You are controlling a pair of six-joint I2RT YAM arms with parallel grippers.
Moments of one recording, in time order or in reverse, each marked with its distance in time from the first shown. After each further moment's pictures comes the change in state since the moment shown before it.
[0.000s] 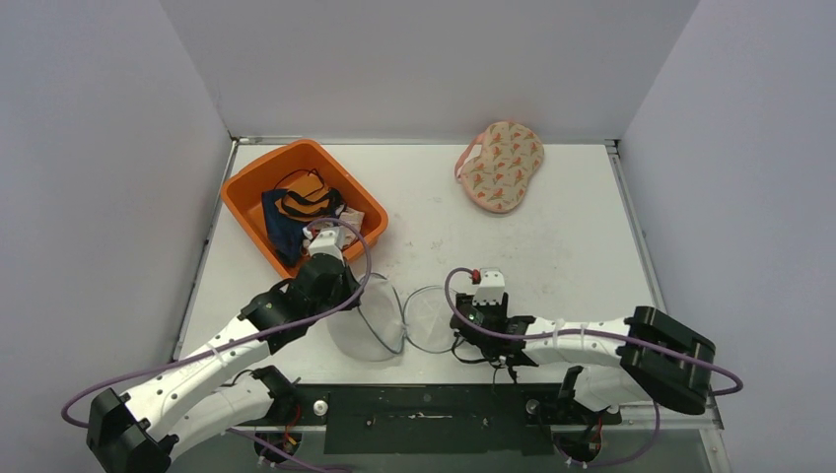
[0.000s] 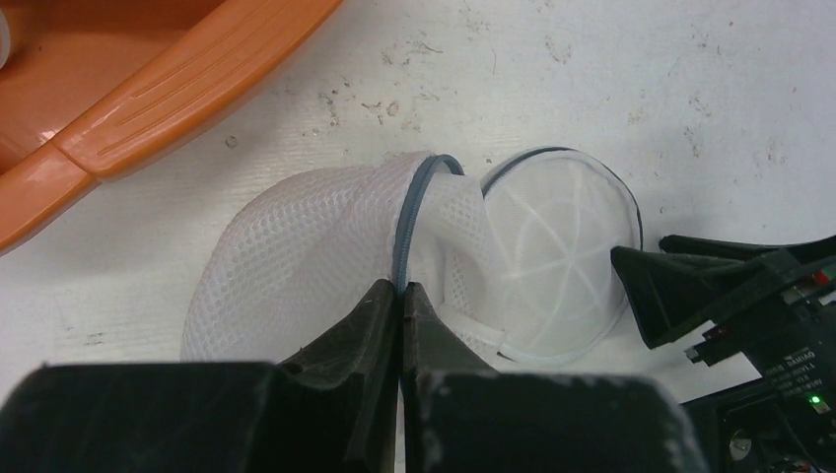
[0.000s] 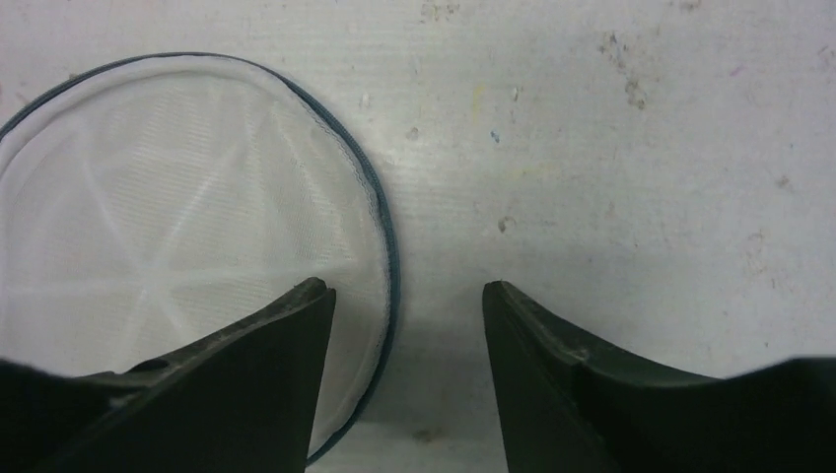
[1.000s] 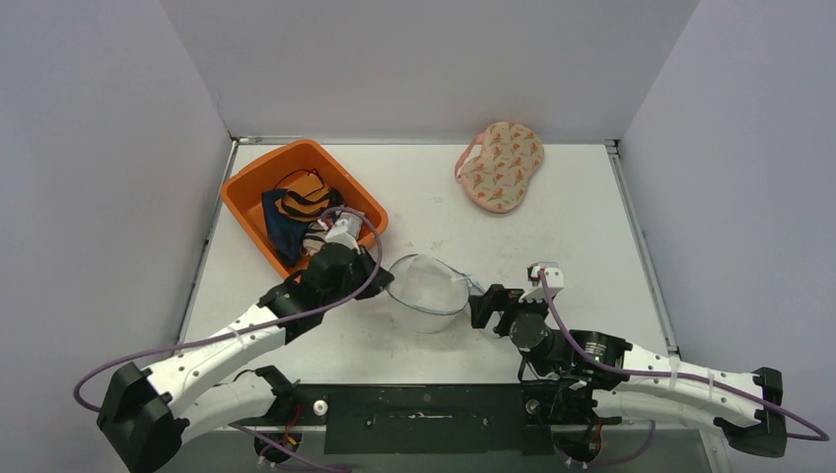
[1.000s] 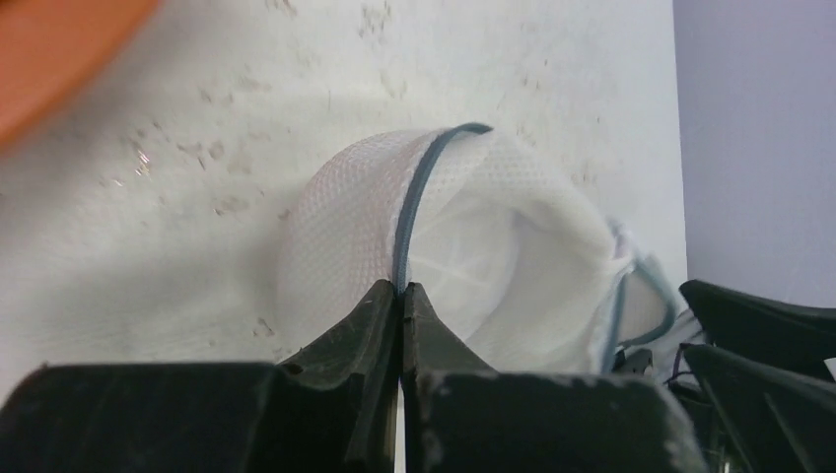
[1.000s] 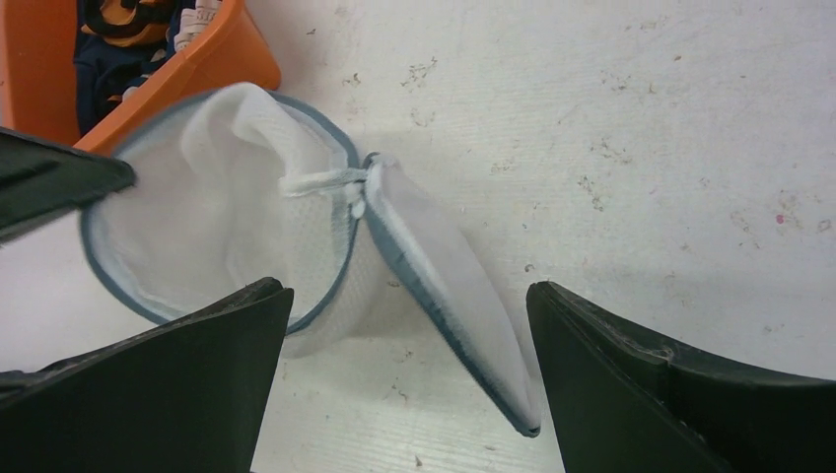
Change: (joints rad) left arm 0.000 0.156 -0.047 0.333 0.213 -0.188; right arm 0.151 -0.648 0.105 -0.350 0.182 0.003
